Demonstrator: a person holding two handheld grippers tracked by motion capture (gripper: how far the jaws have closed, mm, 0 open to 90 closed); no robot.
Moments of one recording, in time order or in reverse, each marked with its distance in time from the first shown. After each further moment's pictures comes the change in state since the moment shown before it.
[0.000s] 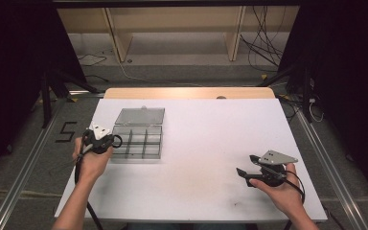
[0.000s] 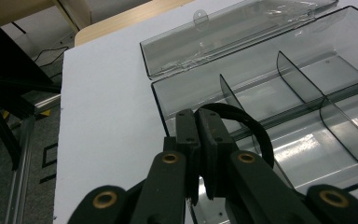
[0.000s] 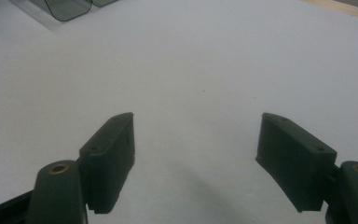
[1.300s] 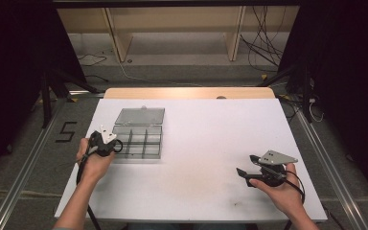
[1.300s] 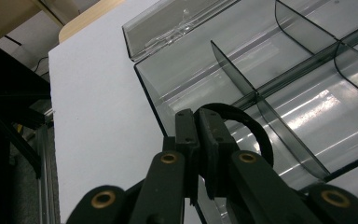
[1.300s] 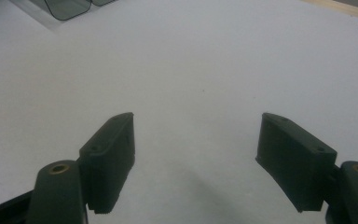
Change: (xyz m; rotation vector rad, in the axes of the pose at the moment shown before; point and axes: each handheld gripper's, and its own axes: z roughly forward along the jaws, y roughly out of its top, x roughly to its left) left arm -0.004 -0.009 0.014 0.070 -0.010 0.180; right arm 0.000 0.000 0.000 0.002 -0.001 -0.003
